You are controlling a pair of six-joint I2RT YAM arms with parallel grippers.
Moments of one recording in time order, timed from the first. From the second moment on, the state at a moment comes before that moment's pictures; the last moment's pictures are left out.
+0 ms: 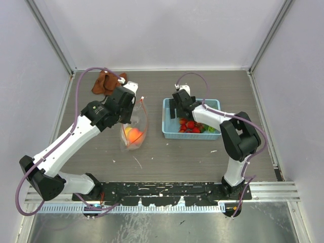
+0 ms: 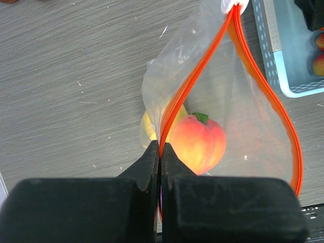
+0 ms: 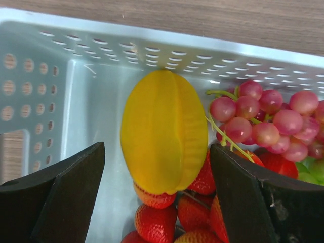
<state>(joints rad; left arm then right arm) -0.70 1.30 1.40 -0.95 -0.37 -0.24 0.55 1.79 1.19 -0.25 0.34 0.32</state>
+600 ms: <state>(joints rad) -0.69 1.30 1.39 -0.95 -0.36 -0.24 0.53 1.90 1.18 -0.16 0.30 0.28</state>
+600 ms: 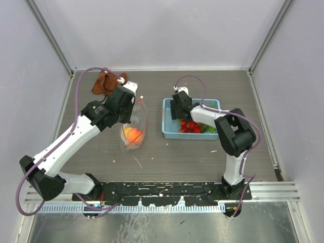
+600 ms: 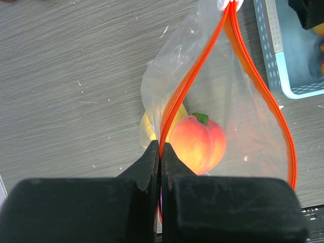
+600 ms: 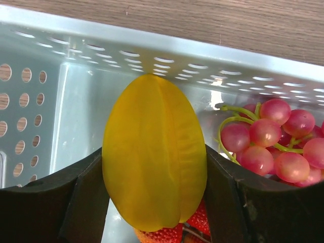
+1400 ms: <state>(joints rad) -0.69 1.30 1.39 -0.94 -0.35 -0.25 0.54 1.57 1.15 -0.32 0.16 0.34</state>
